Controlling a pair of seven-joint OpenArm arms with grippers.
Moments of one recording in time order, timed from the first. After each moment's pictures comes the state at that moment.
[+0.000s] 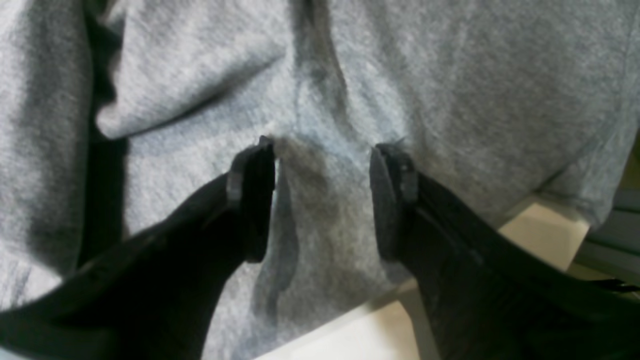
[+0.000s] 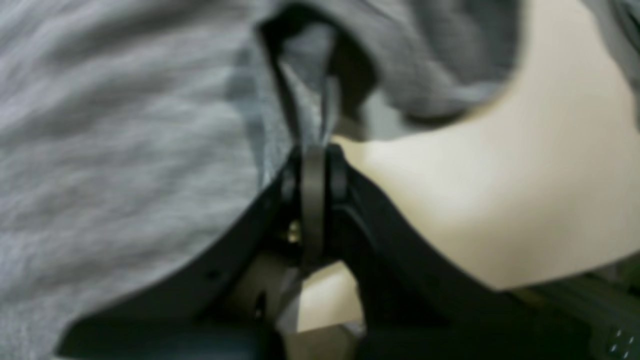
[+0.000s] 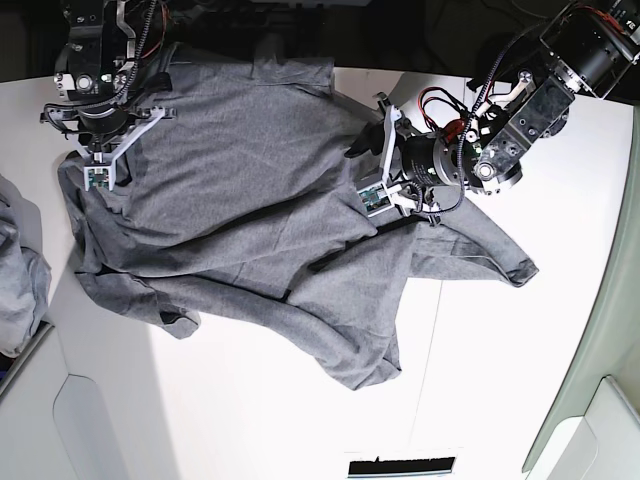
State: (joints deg) left arm -4.9 -28.9 39.7 83.7 -15.5 -27.7 28.9; right arm -19.8 6.2 8.6 98.0 -6.2 1.0 -48.5
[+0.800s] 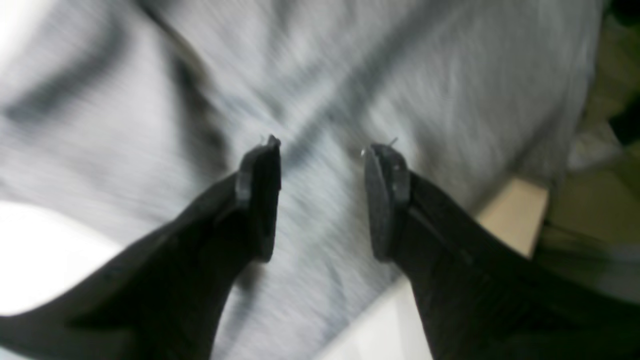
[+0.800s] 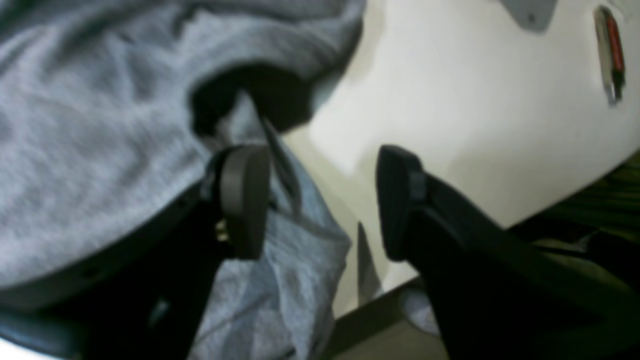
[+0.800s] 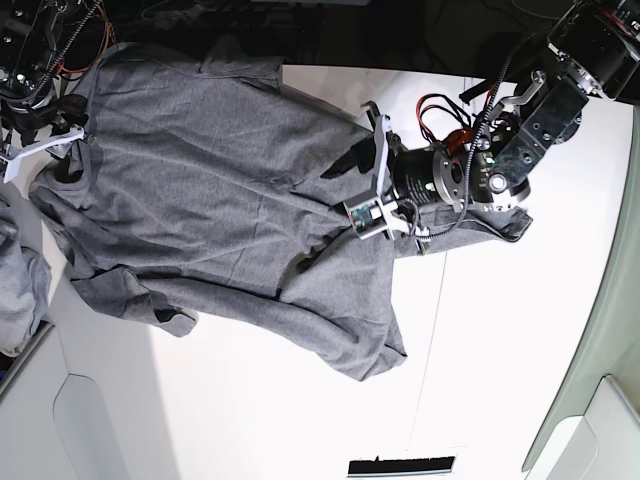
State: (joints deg) left arm -4.9 -30.3 34.2 96.9 -19.7 -29.8 29.4; right arm -18.7 6.0 28.1 99.1 9.9 0.0 -46.8
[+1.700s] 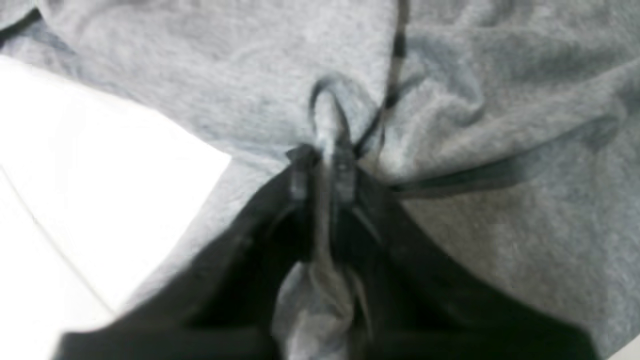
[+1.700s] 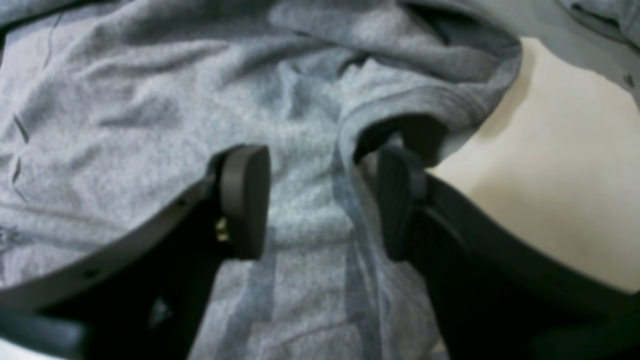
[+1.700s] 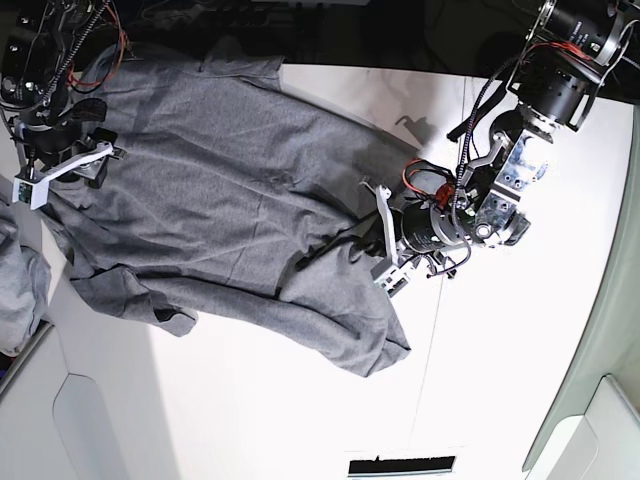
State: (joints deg) left arm -12.2 -19.0 26.7 70.0 -14.5 -24.5 26.6; right arm -17.9 5.9 22.6 102.0 15.3 7.1 -46.8
